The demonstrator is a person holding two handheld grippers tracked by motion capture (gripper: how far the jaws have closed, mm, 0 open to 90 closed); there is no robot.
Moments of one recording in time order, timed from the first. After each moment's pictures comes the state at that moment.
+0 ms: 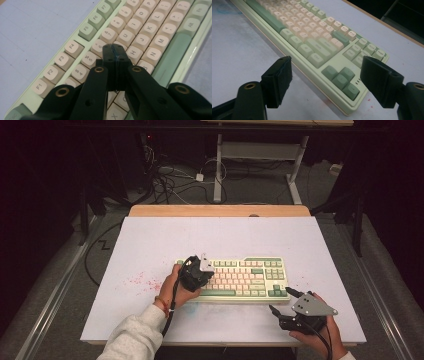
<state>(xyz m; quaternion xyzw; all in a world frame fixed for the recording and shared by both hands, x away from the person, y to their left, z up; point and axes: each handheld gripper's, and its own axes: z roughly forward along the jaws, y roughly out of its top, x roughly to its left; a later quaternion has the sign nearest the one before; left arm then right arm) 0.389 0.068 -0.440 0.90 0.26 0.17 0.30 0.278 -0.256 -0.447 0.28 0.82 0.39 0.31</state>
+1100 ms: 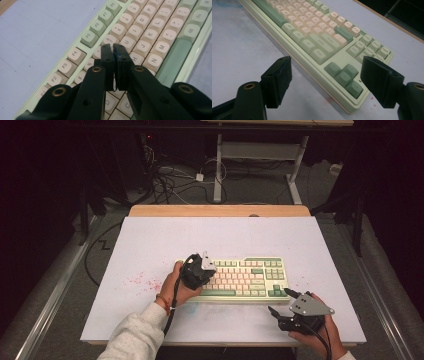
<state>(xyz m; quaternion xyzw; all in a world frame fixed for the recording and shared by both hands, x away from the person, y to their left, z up) 0.388 0.069 -0.431 0.90 0.25 0.19 0.31 0.280 -0.254 -0.450 0.28 0.83 0.38 0.31</state>
